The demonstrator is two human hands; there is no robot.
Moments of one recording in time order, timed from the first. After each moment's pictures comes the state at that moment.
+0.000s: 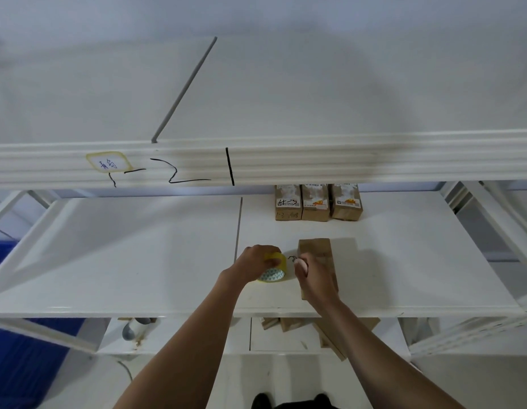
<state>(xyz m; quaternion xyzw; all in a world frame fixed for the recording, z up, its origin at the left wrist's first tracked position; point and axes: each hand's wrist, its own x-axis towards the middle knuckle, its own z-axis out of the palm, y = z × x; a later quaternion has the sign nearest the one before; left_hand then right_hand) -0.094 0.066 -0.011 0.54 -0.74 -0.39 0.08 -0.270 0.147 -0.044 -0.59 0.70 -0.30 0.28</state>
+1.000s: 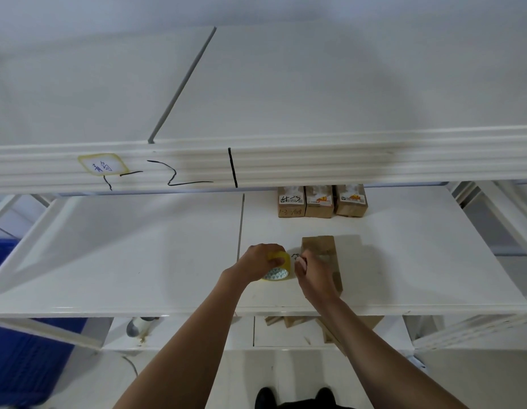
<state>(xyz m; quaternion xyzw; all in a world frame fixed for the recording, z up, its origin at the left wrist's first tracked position) -0.094 0.064 -0.012 0.53 -0.75 -0.40 0.07 -0.257 0.144 -0.034 -0.60 0.68 -0.33 0.26</state>
